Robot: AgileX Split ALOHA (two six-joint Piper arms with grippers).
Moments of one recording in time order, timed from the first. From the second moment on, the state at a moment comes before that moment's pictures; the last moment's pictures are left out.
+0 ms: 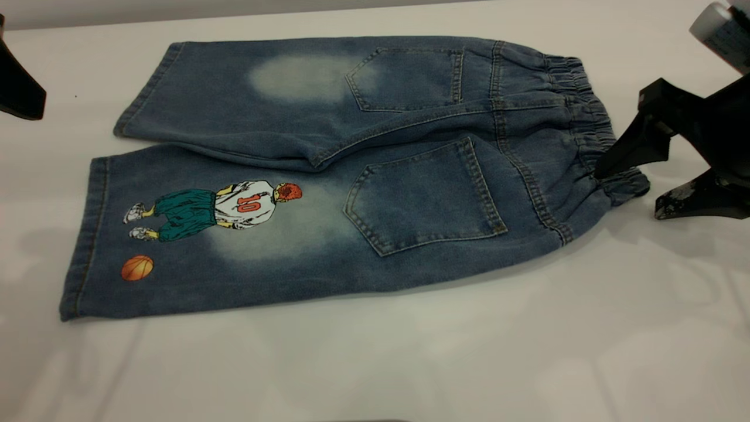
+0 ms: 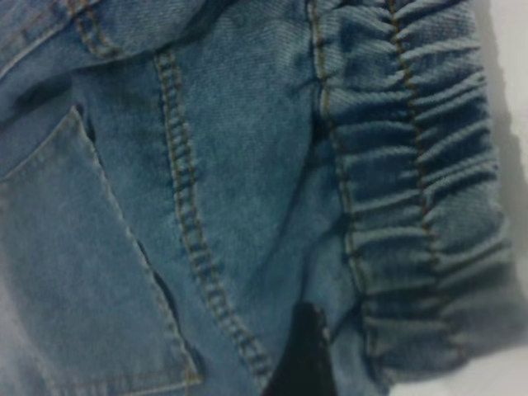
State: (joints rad) left arm -0.08 1.31 -0.60 -0.26 0.28 0.15; right arm -0.06 2.05 -0.70 1.76 0.50 -1.32
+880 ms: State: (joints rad) left arm -0.08 1.32 -0.60 -0.25 0.44 0.14; right arm -0.06 2.08 -0.73 1.77 0.63 -1.38
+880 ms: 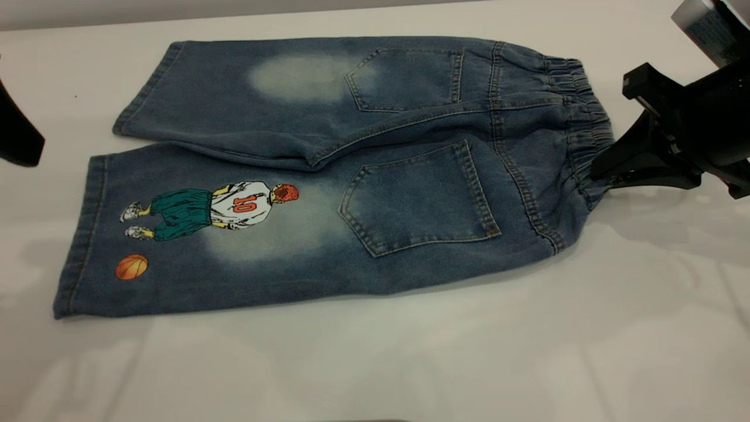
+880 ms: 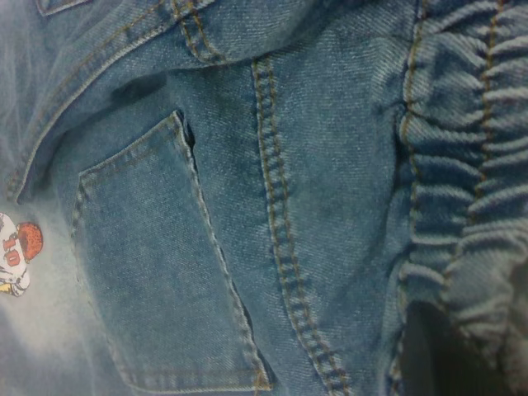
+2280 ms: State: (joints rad) left arm -0.08 1.94 -0.62 -0.16 0.17 0.01; right arm -0.06 2.08 -0.73 1.73 0.65 -1.39
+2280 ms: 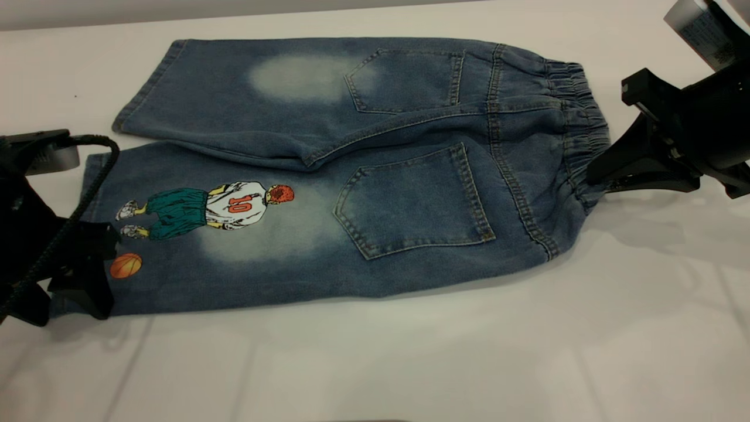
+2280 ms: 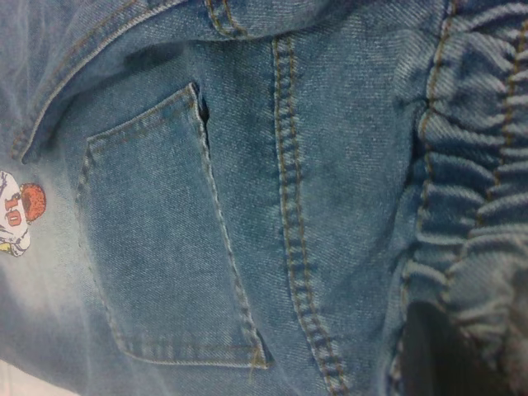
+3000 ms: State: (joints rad) left arm -0.08 1.67 -0.65 -0.16 0.36 0.04; right arm -0.06 1.96 -0.73 1.57 0.73 -1.35
